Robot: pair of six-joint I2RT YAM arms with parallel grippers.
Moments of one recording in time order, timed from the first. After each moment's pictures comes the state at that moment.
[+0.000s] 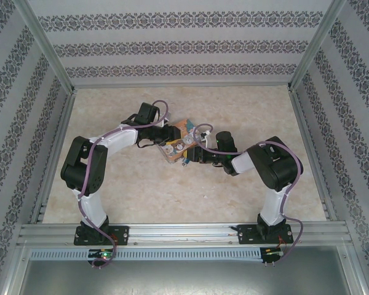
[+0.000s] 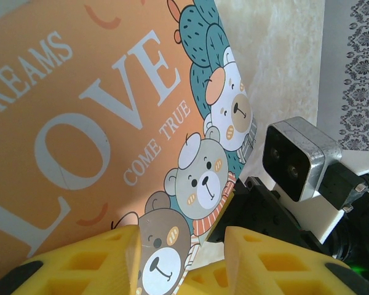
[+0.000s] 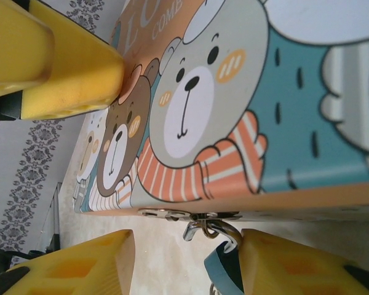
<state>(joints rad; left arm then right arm) -0.37 1.85 1.22 -0.27 0.65 -0.65 0.43 1.89 0.65 0.73 -0.77 0.68</state>
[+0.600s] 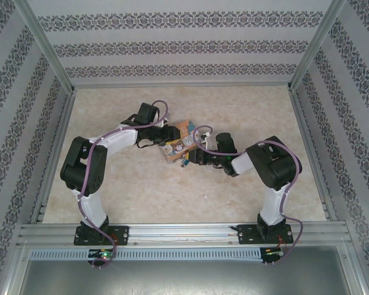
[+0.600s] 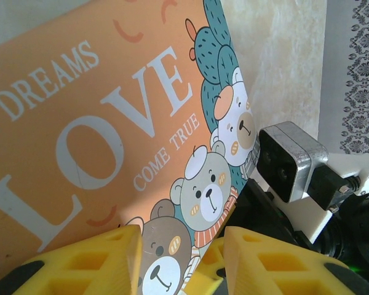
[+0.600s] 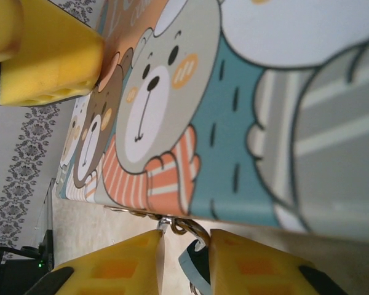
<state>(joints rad) -0.37 1.84 1.21 -0.27 0.64 -0.66 0.43 1.91 0.64 0.74 -0.77 0.66</state>
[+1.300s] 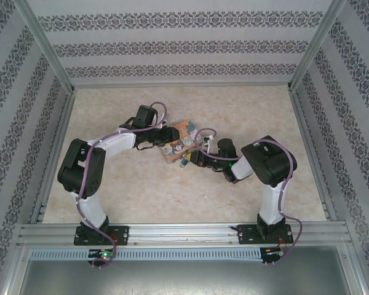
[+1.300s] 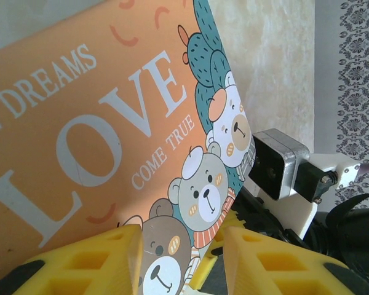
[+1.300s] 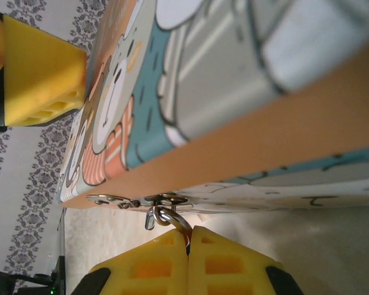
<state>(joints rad) -0.37 1.80 1.14 -0.17 0.63 -0.66 0.44 1.96 0.55 1.01 -0.69 0.84</state>
